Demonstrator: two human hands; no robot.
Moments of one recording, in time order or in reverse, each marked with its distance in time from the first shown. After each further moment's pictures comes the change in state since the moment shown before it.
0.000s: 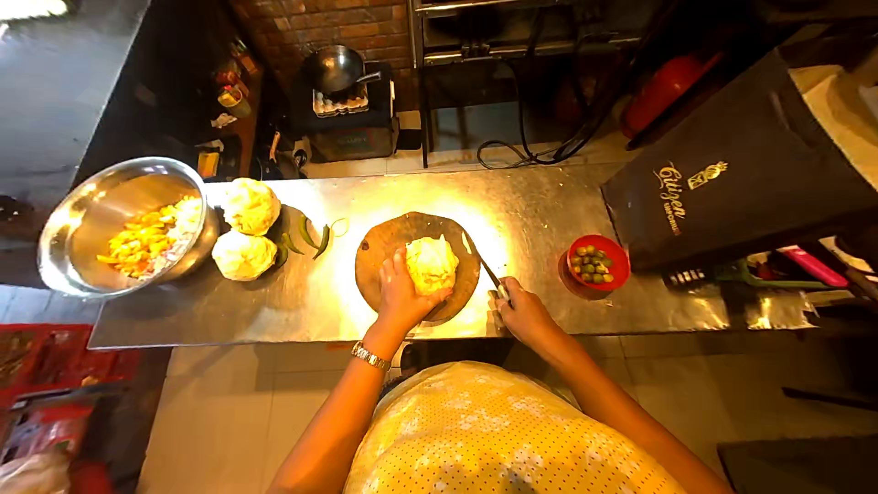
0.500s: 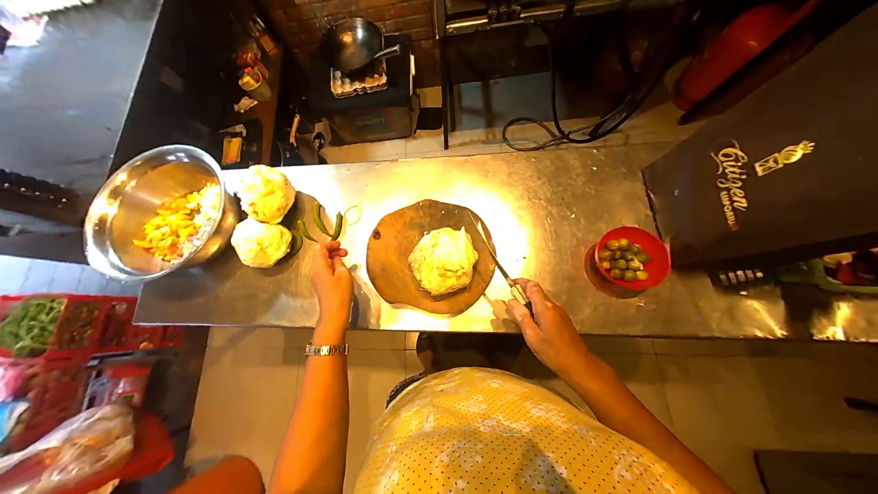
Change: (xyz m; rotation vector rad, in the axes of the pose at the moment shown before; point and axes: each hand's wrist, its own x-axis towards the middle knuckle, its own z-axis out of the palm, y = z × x) left_hand 0.008 -0.073 -0.080 -0.054 0.370 -0.154; right_hand -0.025 0.014 0.010 0.107 0.163 -0.307
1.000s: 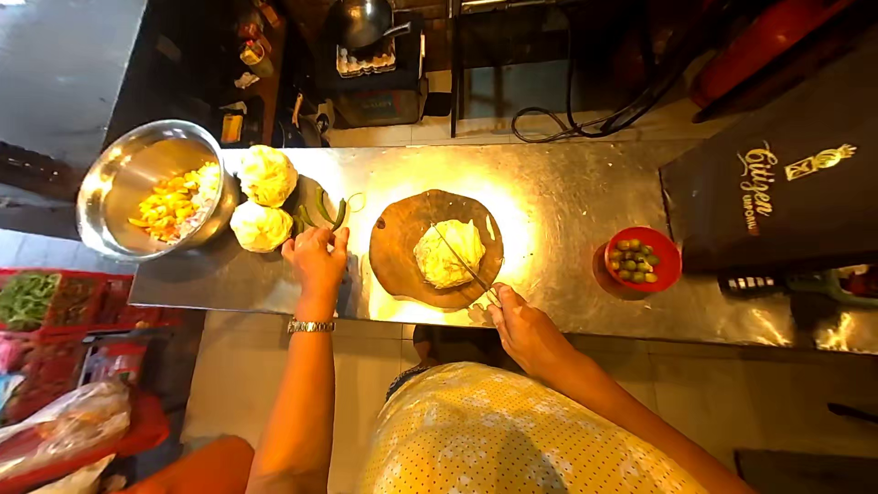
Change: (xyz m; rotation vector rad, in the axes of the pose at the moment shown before) left_hand 0.020 -0.004 -0.022 0.452 0.047 0.270; right_hand 0.003 -0.035 0.016 -0.292 -0.174 -0.088
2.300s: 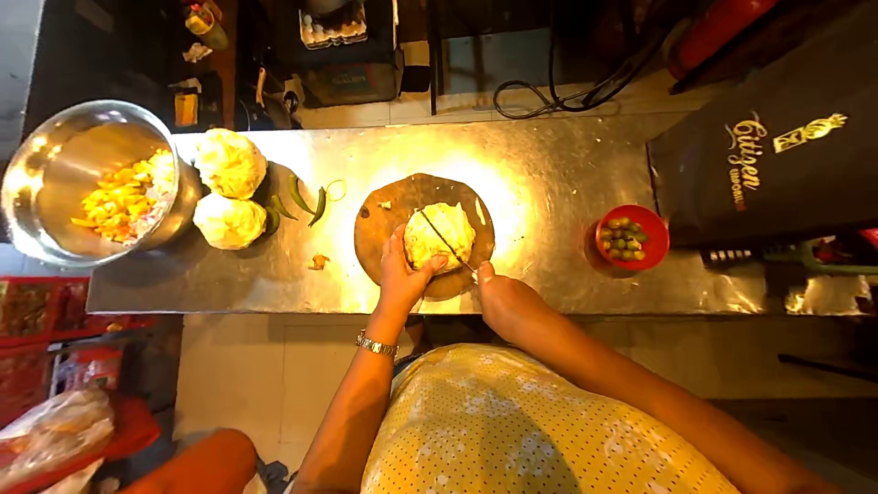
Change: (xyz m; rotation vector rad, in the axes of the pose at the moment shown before) left_hand -0.051 0.107 0.057 -0.699 -0.374 -0.227; right_hand 0.044 -0.043 -0.022 -0.225 -0.455 0.340
